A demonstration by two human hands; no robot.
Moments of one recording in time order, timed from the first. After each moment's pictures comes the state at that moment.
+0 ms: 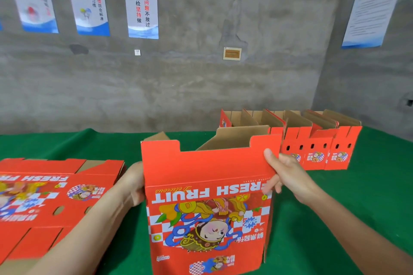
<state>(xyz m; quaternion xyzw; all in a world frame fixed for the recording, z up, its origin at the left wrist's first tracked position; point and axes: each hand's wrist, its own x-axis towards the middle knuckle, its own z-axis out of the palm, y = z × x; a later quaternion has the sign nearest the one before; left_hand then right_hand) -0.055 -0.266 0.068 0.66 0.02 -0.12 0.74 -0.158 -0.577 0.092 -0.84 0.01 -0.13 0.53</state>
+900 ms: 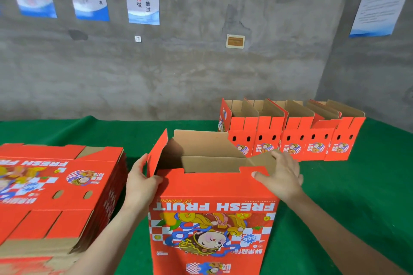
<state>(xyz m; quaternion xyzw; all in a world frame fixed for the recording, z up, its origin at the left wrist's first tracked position) -0.077 -0.287 0.024 0.71 0.01 0.11 0.69 -0.144 -0.576 0.041 -0.92 0.21 -0.15 0.28</state>
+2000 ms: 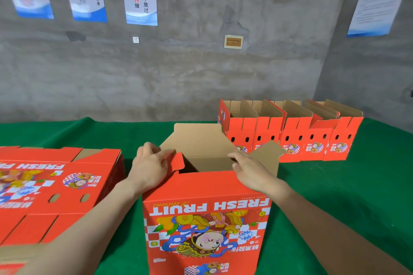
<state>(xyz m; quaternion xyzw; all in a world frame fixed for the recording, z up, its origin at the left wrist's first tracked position) -0.033 -0.289 0.049 0.95 -0.16 0.14 0.22 -0.099 -0.551 0.049 -0.98 -0.02 -0.07 0.21</state>
